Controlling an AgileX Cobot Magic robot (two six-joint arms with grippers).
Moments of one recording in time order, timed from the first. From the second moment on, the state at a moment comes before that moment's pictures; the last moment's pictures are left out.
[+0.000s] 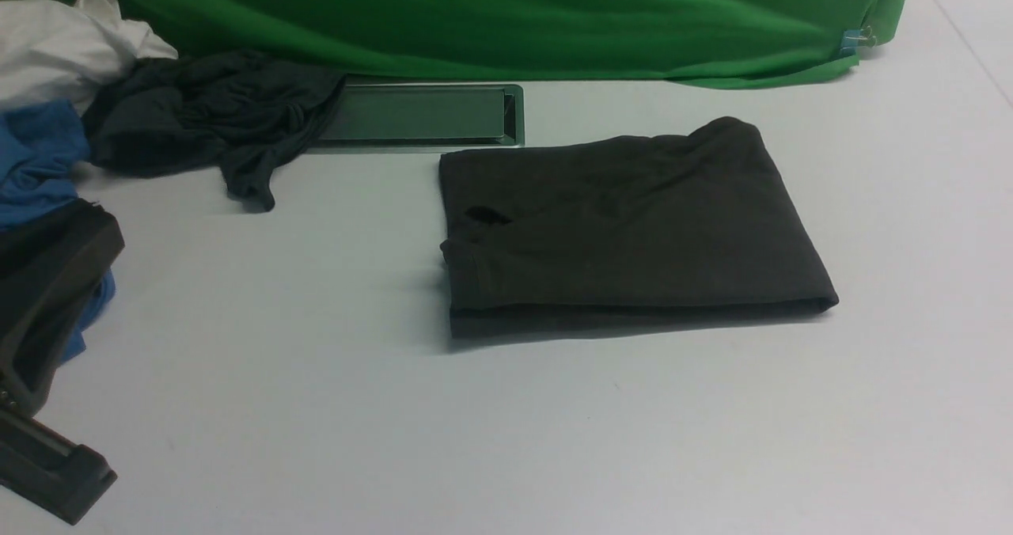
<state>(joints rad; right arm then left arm) 0.15 0.46 -0.70 0.16 0.76 -0.09 -0.38 0.37 -0.42 -0.05 0.12 0.31</state>
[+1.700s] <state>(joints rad) -0.02 0.00 0.01 0.18 0.28 -0.14 -0.38 0.37 -0.42 -0.05 0.12 0.31</state>
